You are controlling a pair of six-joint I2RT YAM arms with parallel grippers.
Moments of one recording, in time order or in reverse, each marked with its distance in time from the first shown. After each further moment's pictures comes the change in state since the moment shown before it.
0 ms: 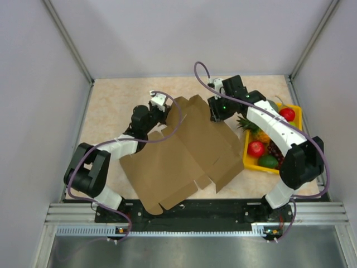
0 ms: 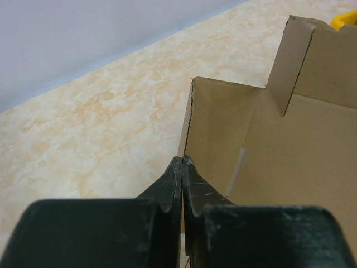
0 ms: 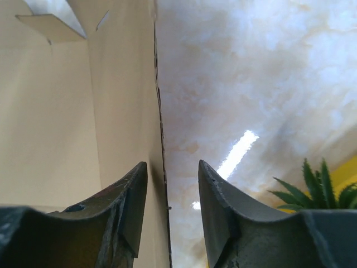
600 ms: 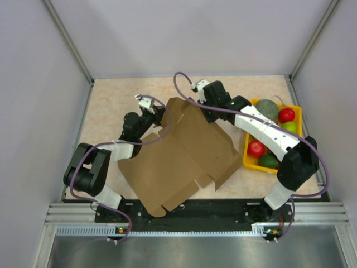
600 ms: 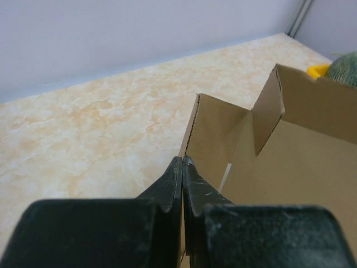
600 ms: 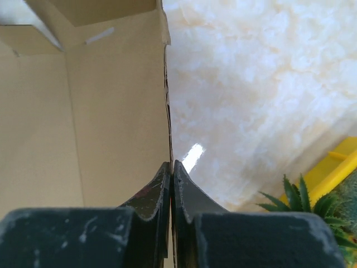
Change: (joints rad) left arm 0.073 -0.003 -0.148 0.277 0.074 -0.168; right arm 0.160 0.015 0.042 0.037 0.246 -0.037
